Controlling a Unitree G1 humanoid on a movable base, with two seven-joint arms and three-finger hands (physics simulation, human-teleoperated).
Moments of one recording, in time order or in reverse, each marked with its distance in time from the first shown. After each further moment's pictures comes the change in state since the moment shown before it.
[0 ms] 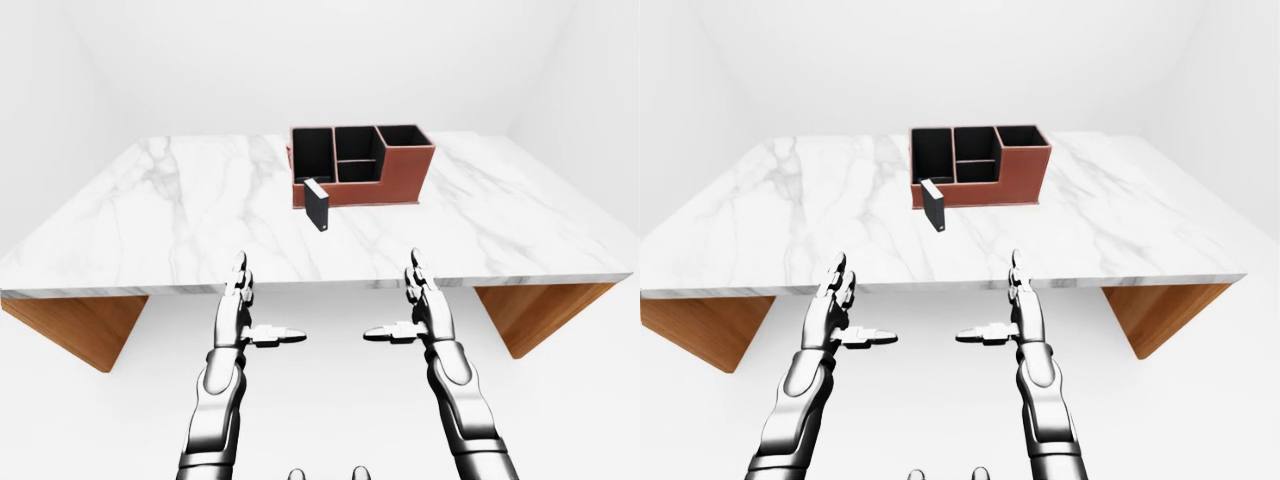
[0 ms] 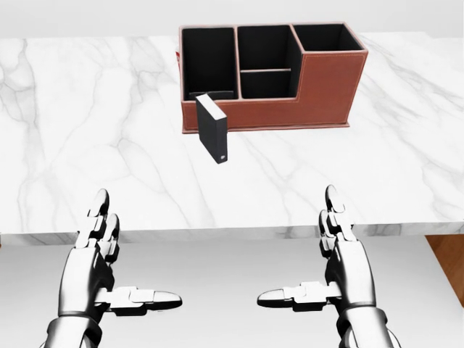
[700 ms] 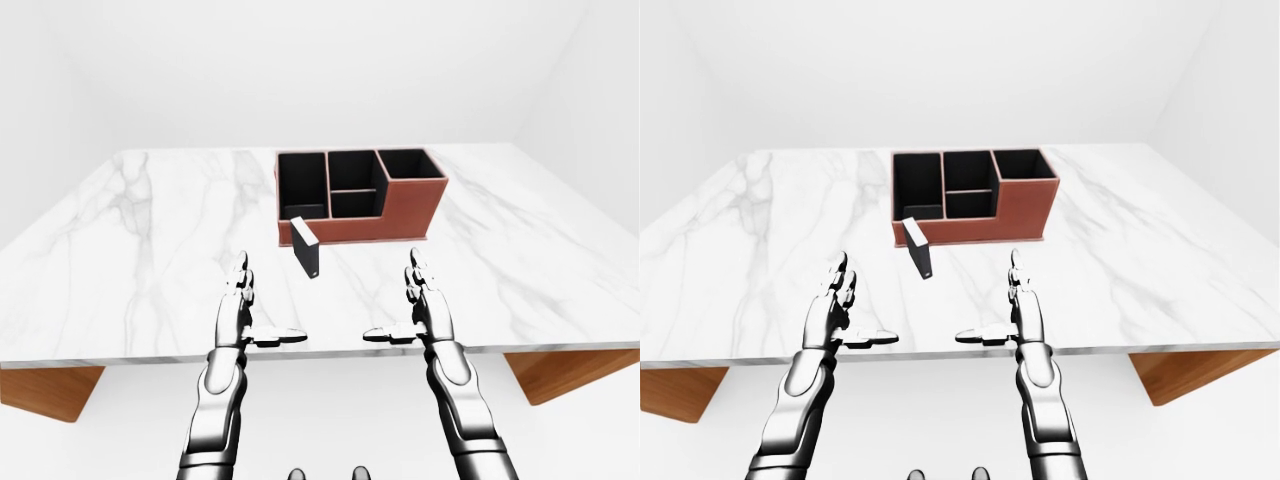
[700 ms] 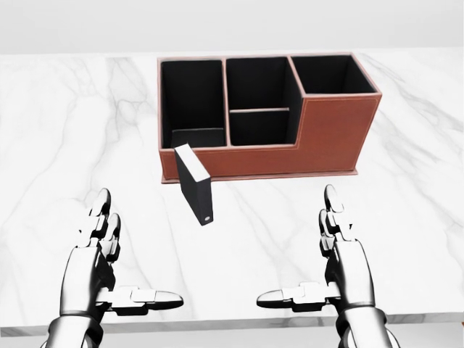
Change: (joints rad) left arm 0.000 -0.001 -0.004 -0.002 0.010 0.004 0.001; right arm 0.002 0.000 0.005 0.003 -0.021 -0.010 -0.001
